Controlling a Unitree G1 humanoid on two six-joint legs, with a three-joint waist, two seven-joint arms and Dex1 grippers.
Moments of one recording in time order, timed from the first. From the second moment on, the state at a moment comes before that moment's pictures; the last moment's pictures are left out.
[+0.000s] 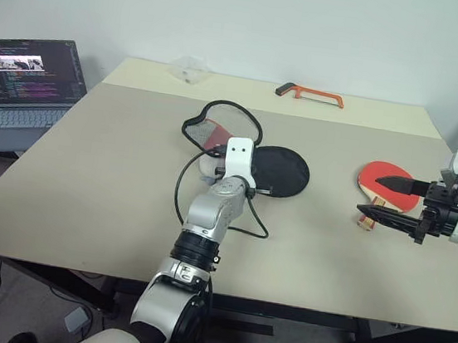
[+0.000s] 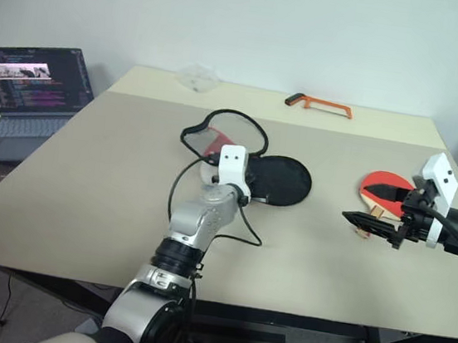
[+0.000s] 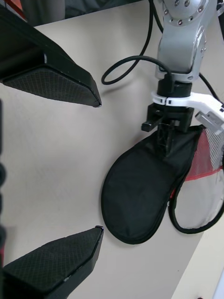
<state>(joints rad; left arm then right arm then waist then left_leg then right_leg) -0.82 -0.13 0.02 0.39 -0.20 0.65 0.11 -0.38 -1.02 -0.27 -0.22 0.66 0.77 1.03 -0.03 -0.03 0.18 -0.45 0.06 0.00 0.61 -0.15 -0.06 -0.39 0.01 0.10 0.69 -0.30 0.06</state>
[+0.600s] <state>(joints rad) -0.79 0.10 -0.08 0.06 -0.38 0.94 -0.25 -0.40 -1.03 -0.25 -0.19 0.65 0.77 1.05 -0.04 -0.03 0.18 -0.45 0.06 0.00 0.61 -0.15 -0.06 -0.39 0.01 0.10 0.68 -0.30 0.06</state>
